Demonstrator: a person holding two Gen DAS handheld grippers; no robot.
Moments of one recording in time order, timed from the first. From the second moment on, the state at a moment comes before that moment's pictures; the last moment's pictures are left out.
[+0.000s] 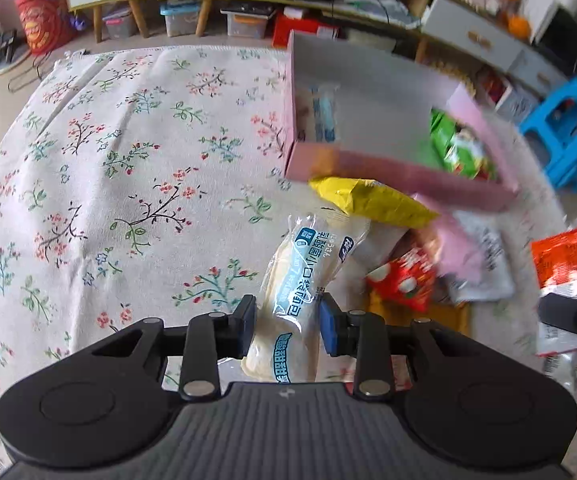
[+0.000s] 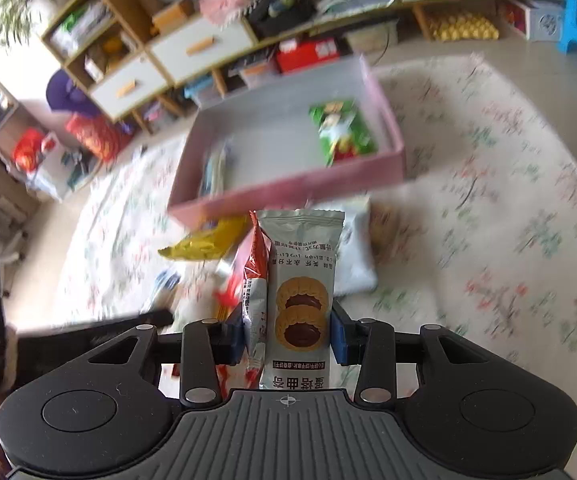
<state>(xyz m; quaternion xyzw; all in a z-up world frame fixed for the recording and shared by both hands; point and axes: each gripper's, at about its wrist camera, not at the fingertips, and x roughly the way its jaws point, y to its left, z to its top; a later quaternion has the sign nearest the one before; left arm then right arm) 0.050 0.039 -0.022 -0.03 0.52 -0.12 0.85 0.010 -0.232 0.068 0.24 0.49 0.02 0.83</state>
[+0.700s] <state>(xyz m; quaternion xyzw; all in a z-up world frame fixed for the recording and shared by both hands) 0.063 0.045 0.016 -0.13 0.43 -0.15 0.88 0.043 -0.266 0.075 0.25 0.43 -0.01 0.87</state>
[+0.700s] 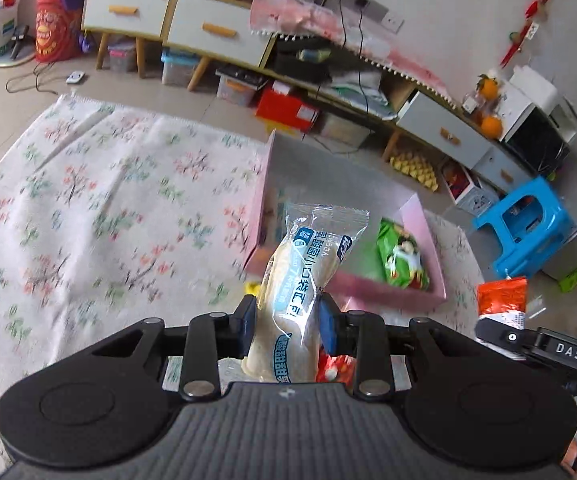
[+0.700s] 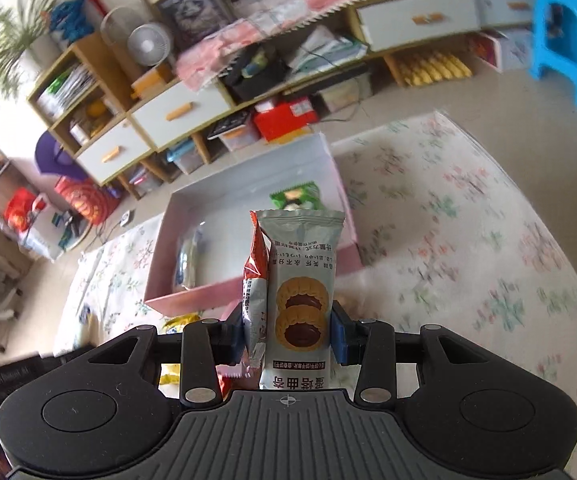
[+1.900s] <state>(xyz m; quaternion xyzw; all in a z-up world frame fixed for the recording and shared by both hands) 0.161 -0.003 -0.017 -0.20 0.44 -0.11 0.87 0.176 -0.223 0.041 0.16 0.39 0.00 0.91</state>
